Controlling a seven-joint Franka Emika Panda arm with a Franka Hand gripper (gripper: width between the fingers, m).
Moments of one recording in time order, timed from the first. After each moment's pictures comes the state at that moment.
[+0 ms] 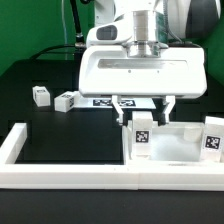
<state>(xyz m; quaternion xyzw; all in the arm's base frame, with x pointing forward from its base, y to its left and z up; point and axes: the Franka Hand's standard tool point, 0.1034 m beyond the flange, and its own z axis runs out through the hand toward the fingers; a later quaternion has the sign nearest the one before) 0.652 -0.011 0.080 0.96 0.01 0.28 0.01</state>
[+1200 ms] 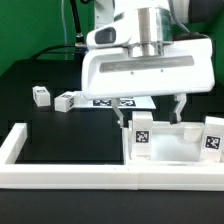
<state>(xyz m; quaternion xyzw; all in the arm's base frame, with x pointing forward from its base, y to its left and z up) 0.647 0.004 0.072 0.99 -0.04 0.14 -0.06</state>
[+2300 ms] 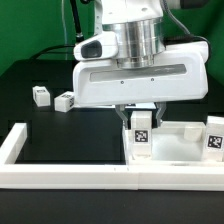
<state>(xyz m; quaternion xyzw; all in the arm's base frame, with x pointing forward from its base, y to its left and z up) 0.644 -0.010 0.070 0.99 -0.14 0.04 -0.08</state>
